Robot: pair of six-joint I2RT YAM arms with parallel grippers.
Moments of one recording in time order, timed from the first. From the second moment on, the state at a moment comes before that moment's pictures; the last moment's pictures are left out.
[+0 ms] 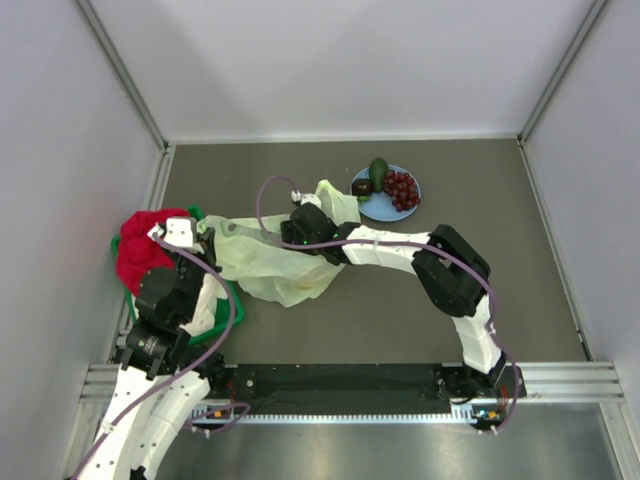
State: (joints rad) left arm -0.33 0.38 0.64 -0.24 -0.23 -0.02; right arm 0.94 2.06 1.45 -0.15 0.11 0.61
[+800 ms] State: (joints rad) left arm -0.33 0.38 0.64 -0.24 -0.23 -0.02; right arm 0.93 1.90 1.37 -0.08 0.00 0.67
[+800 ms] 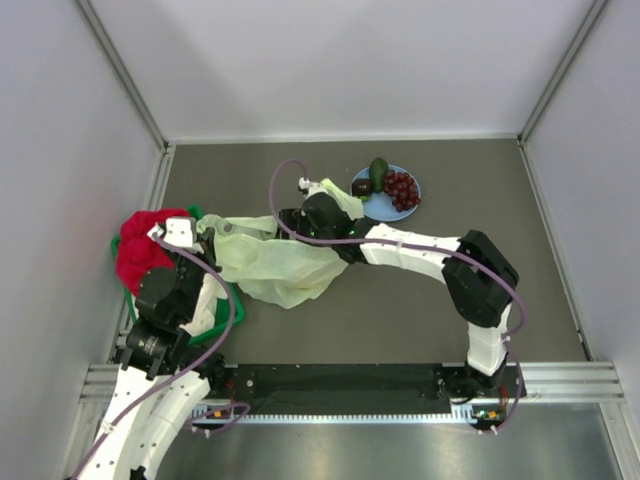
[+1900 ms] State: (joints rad) left arm -0.33 0.38 0.64 -0.24 -0.22 -0.02; right arm 0.85 1.49 1.24 0.08 -0.14 0.66
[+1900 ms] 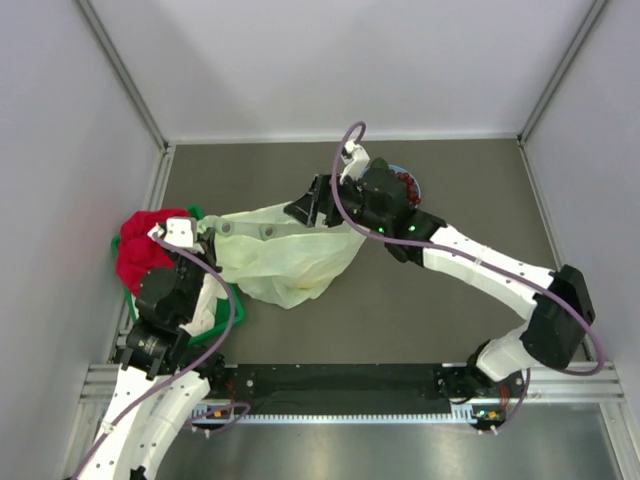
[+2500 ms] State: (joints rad) left arm -0.33 0.40 0.64 -0.24 -0.22 -0.02; right arm 0.68 1.22 1.20 -0.12 0.04 0.49
